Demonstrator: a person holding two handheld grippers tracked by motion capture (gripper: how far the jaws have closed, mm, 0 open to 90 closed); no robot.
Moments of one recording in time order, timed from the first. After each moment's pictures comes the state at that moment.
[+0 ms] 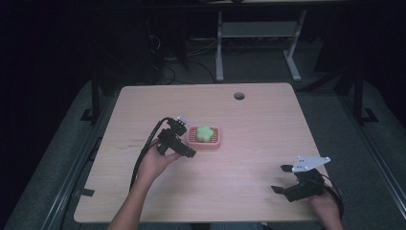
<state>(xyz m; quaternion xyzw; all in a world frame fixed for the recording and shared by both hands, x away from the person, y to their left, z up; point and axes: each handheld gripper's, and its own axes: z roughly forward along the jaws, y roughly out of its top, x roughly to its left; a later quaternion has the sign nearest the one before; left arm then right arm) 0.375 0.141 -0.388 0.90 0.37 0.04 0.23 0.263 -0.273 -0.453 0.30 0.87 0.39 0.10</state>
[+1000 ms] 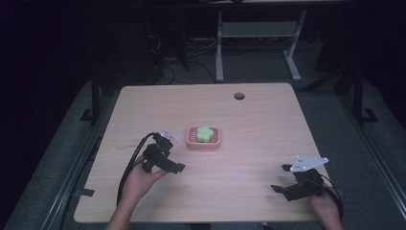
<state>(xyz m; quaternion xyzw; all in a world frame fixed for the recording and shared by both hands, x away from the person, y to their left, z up) 0.327 0.178 -0.398 0.89 0.38 0.05 0.24 0.263 -0.270 -0.455 0.31 0.87 0.37 0.12</state>
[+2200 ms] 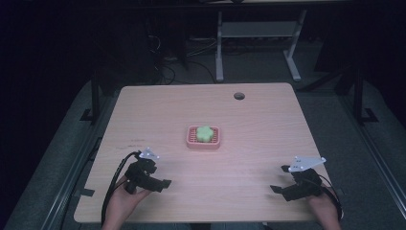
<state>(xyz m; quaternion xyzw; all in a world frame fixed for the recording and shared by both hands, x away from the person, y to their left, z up) 0.279 0.224 -0.420 0.87 0.40 0.05 0.27 0.264 -0.268 -0.460 0.32 0.87 0.36 0.11</state>
